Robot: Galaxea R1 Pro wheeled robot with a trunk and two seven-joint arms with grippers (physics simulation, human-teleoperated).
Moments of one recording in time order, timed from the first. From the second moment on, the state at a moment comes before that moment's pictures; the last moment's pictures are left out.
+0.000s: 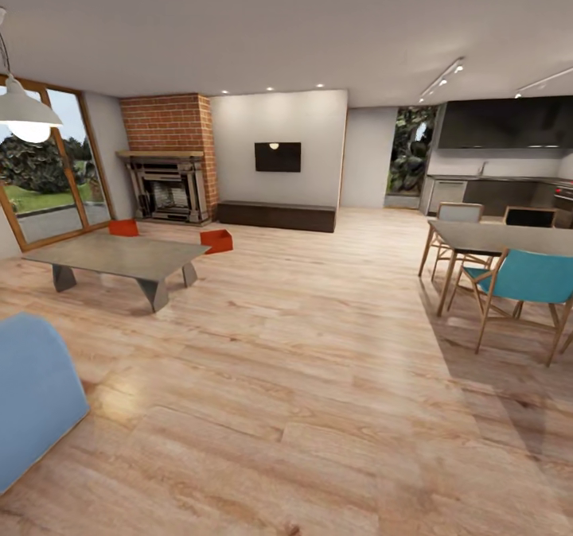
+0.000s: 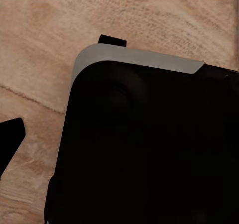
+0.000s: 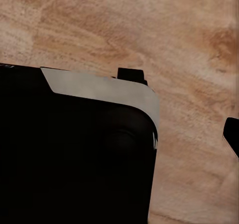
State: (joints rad) left arm 0.00 0.00 0.06 -0.12 0.18 -0.04 0.01; right arm -0.14 -0.01 0.20 0.03 -0.10 -0.08 0.02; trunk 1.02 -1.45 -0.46
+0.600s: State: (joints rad) left arm 0.00 0.00 0.06 -0.12 0.18 -0.04 0.01; right arm -0.14 -0.01 0.20 0.03 -0.10 -0.08 0.02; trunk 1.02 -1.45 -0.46
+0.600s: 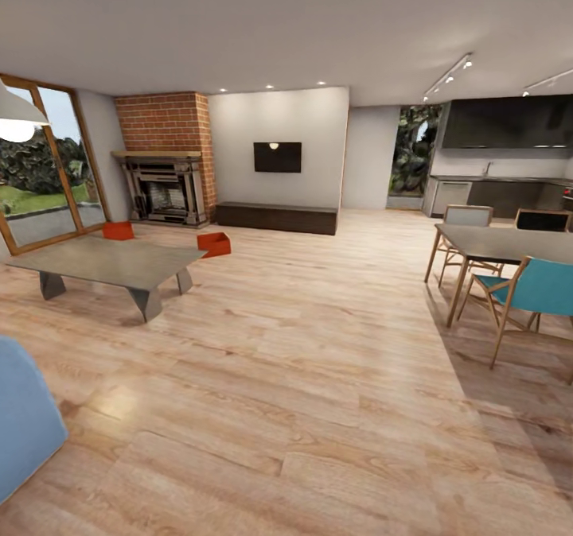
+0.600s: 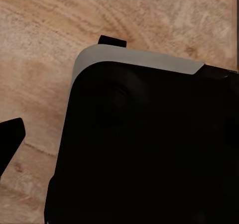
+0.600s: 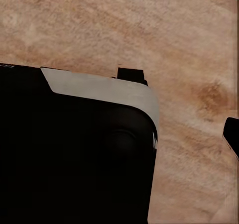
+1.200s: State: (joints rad) left arm 0.00 0.00 0.06 -0.12 0.18 -0.04 0.01; right arm -0.14 -0.01 0.20 0.03 -0.10 -0.08 0.02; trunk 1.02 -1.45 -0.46
